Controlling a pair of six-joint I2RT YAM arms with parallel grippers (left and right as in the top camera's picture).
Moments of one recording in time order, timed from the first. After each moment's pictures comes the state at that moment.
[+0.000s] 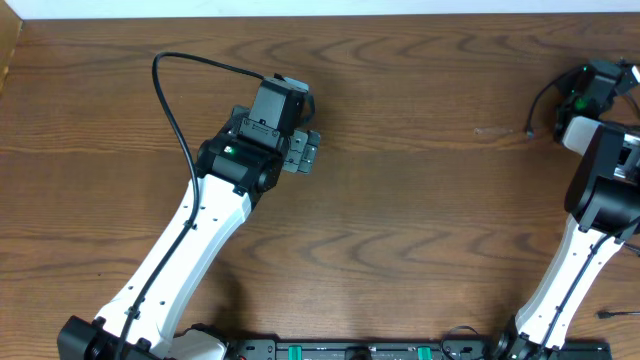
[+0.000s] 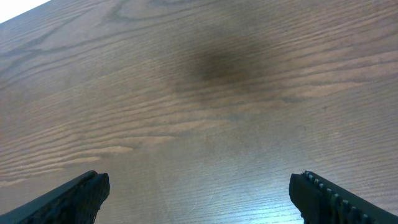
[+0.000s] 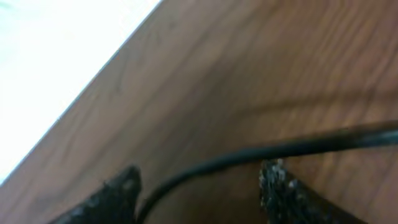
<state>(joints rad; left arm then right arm) -0.44 1.45 1.28 -0.78 -0.26 -0.02 -0.36 2.44 1.54 0.44 0.23 0.63</state>
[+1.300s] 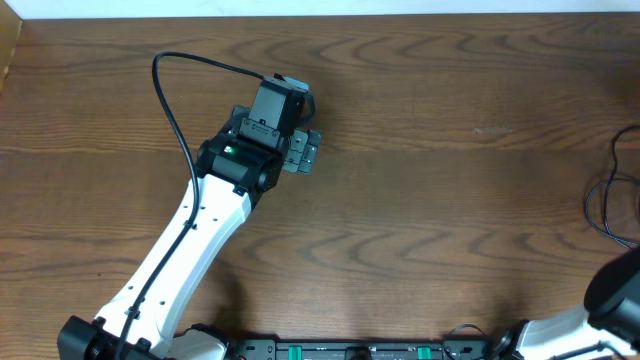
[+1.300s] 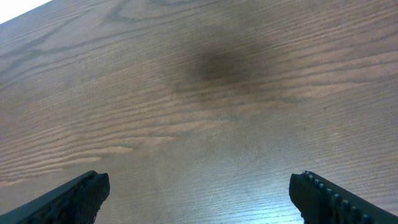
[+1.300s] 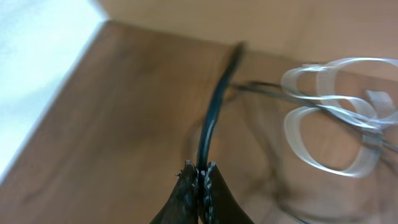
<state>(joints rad) -0.44 1.45 1.28 -0.78 -0.26 -0.02 -0.53 1.76 1.59 -0.60 0.41 0.60</state>
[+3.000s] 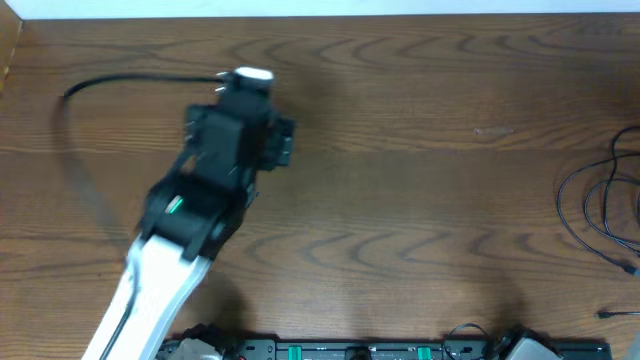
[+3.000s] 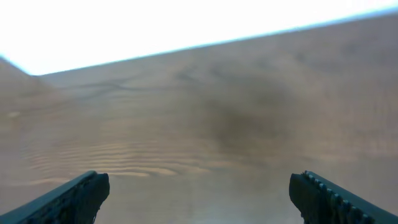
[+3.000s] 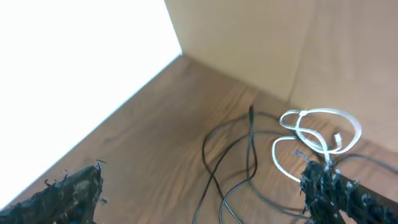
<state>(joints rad) -0.44 1.15 1.28 -0.77 -0.44 -0.10 -0.58 1.11 1.37 -0.70 0.15 0.31</state>
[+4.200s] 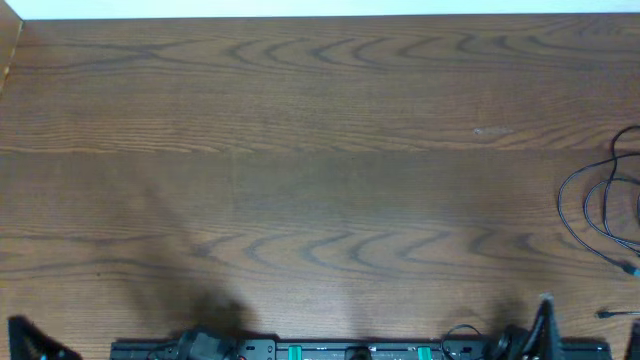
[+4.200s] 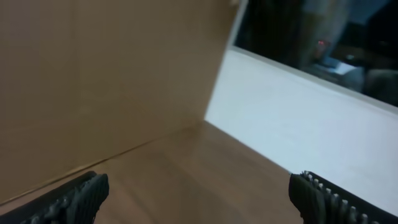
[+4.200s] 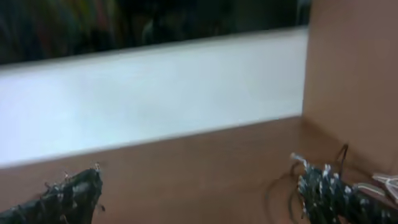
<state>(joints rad) -0.40 0.11 1.27 -1.19 -1.01 -0.30 -0.37 0.05 1.20 -1.13 -0.21 0.14</state>
